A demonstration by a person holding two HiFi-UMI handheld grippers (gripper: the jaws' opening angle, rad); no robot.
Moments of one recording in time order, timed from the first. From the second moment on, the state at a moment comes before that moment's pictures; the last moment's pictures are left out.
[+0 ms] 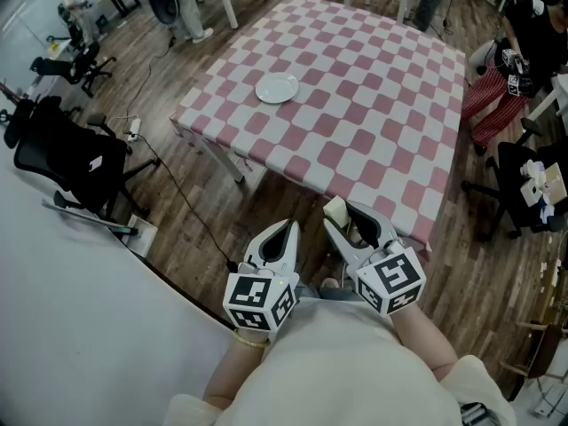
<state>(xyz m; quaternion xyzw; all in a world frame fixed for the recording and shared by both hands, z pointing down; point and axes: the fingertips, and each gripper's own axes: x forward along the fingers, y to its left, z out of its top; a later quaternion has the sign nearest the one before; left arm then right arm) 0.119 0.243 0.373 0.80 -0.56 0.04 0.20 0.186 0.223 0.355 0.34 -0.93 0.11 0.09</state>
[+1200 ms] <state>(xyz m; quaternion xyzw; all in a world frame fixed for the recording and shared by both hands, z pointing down) 0.139 0.259 0.383 0.78 -0.59 0.03 0.21 0.199 0.248 0.355 0.29 -0.95 0.11 0.08</state>
